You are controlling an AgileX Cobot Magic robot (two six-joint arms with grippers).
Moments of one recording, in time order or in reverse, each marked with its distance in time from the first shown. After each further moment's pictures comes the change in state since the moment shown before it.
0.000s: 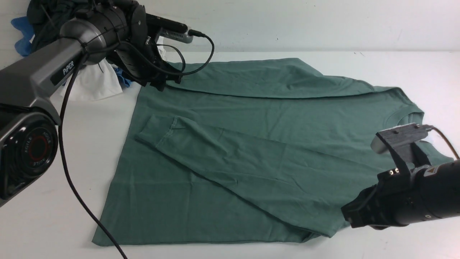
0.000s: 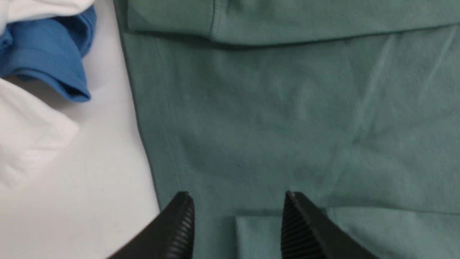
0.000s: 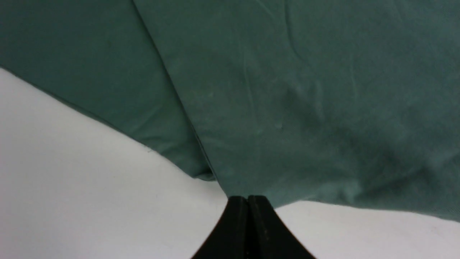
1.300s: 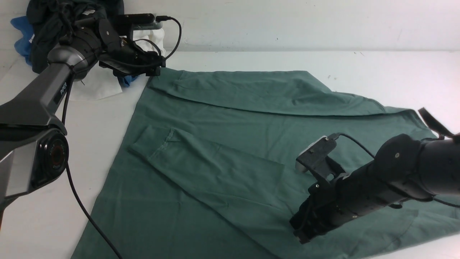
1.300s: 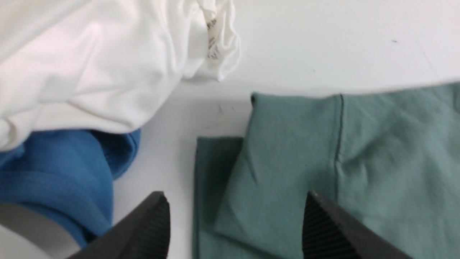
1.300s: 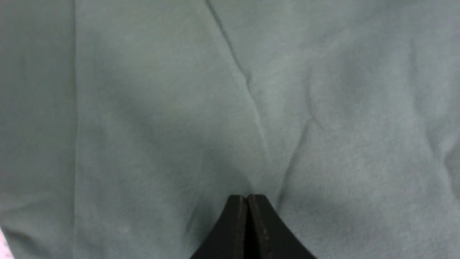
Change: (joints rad) right arm 0.155 0.375 -0.137 0.108 -0.094 -0.373; left arm 0.146 0.276 -0.305 -0.306 -0.202 0.085
